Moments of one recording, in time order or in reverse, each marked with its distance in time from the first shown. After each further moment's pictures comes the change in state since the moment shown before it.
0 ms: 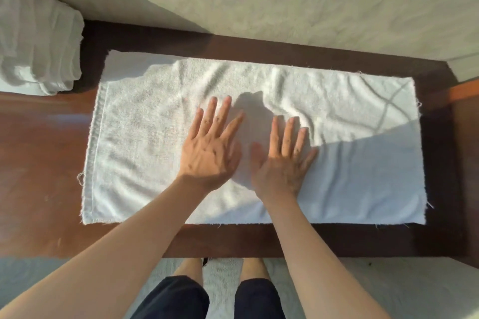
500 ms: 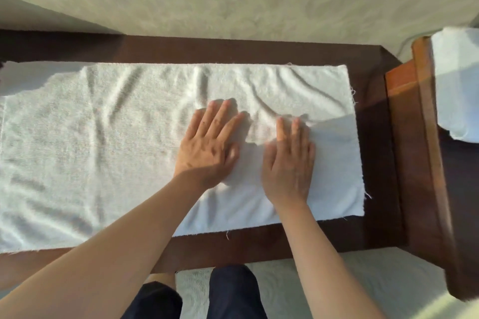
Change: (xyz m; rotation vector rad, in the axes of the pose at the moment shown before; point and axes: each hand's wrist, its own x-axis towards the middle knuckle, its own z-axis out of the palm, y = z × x) left_hand 0.063 0.120 0.048 0.028 -0.057 0.056; right_hand 0.033 0.154 -0.032 0.133 0.145 -0.026
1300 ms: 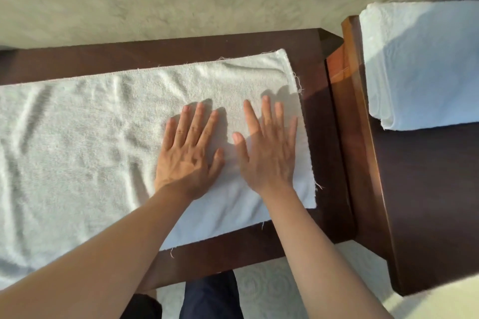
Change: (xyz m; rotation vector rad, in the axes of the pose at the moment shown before) left_hand 0.042 0.091 0.023 0.039 -0.079 -0.035; right_hand 0.055 0.088 -0.030 -0.064 -0.038 -0.095
